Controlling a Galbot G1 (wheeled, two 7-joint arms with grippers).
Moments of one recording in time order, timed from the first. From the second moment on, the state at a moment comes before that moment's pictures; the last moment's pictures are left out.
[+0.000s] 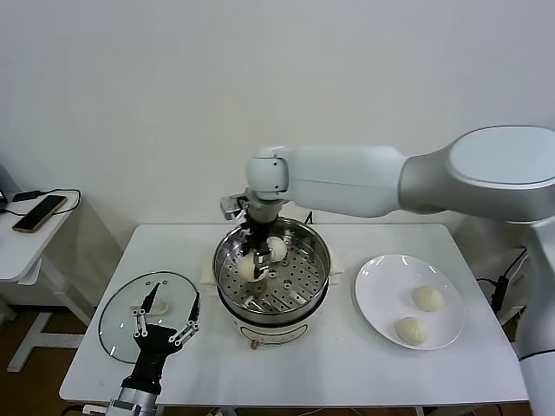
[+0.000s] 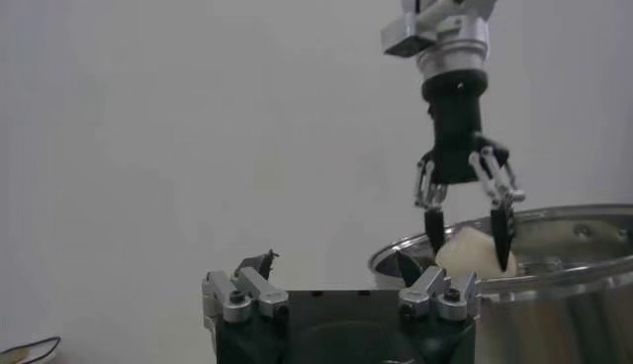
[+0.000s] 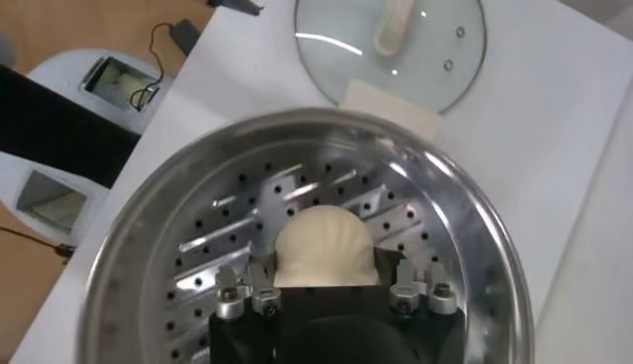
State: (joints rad) left arm 1.67 -1.32 -0.54 -2.04 0.02 -0.30 -0.02; right arm 0.67 1.50 -1.55 1.11 0.71 -0.33 -1.03
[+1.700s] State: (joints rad) left arm 1.72 -1.34 -0.54 -2.08 0.04 -0.30 -0.02; right arm 0.44 0.64 -1.39 1.35 0.26 -0.16 -1.19
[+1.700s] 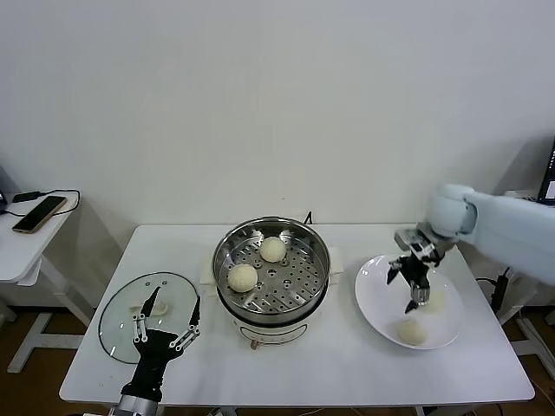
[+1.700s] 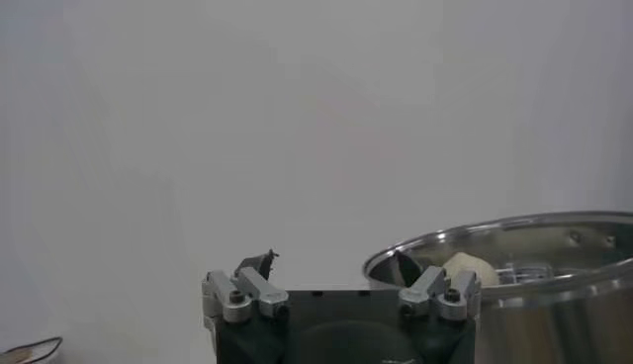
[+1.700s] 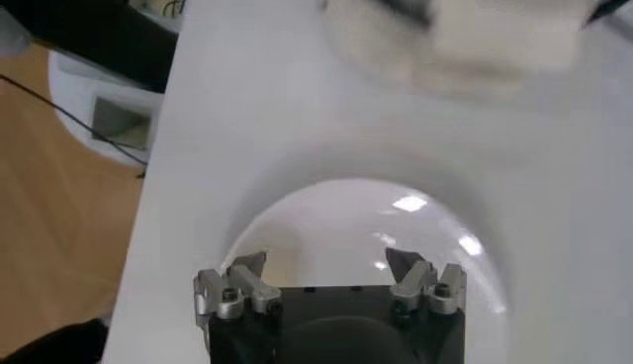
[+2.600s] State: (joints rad) left arm 1.72 -1.34 -0.55 -2.07 0.03 -0.30 -0.02; right arm 0.26 0.62 -1.30 1.27 0.19 -0.16 -1.17
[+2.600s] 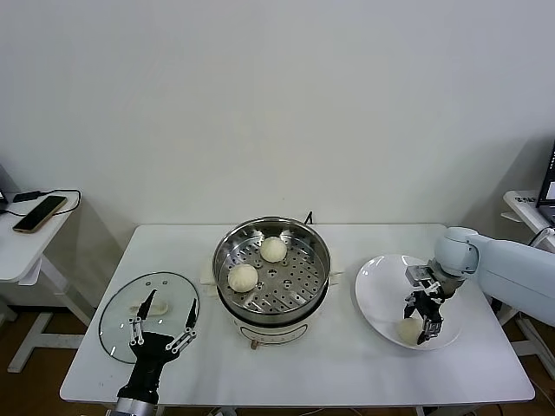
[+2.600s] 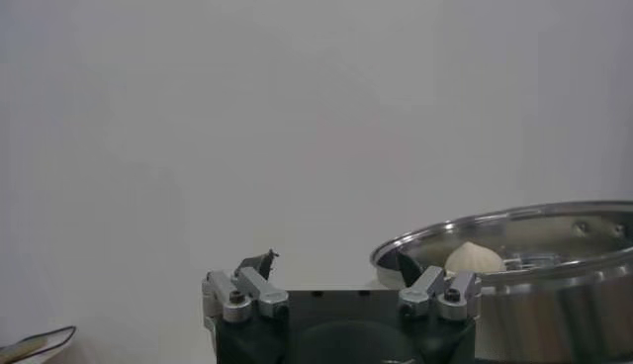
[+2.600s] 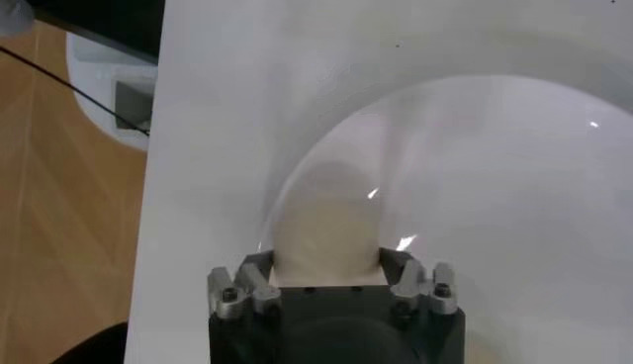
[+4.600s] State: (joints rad) left arm 1.70 -1.33 -0.57 -2.08 0.01 -0.28 -0.05; right arm 0.54 1.22 -1.32 1.55 -0.19 0.60 -1.16
